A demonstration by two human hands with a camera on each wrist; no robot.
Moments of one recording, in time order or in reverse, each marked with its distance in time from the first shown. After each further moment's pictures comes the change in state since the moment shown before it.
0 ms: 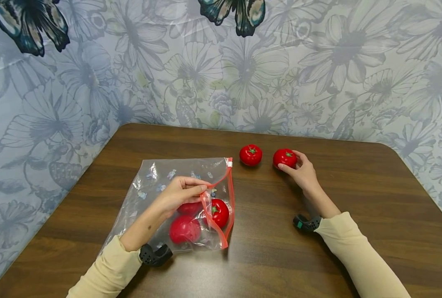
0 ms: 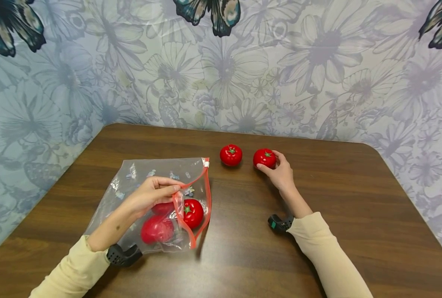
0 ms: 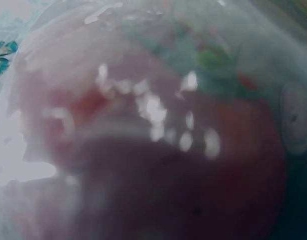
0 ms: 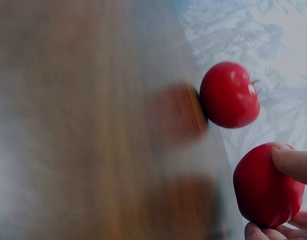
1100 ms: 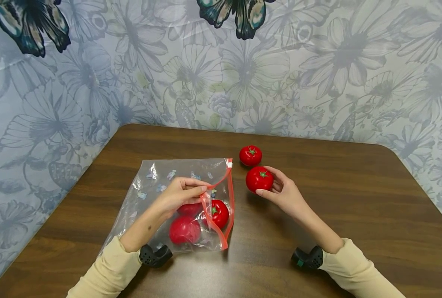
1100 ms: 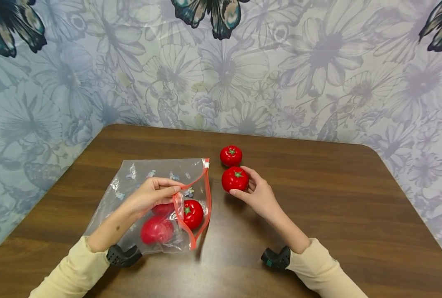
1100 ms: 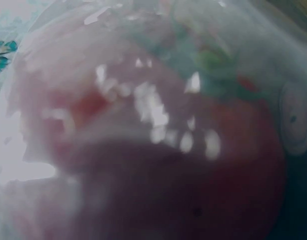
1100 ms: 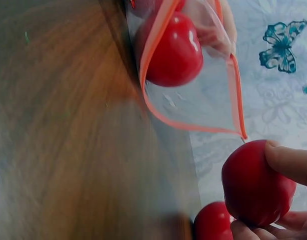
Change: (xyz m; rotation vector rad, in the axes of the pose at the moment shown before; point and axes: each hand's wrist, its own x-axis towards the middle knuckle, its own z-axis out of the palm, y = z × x) left_hand 0.003 0.000 0.000 0.010 -0.005 0.010; right_hand -0.069 -0.036 0.034 0.173 -0.305 -0.177
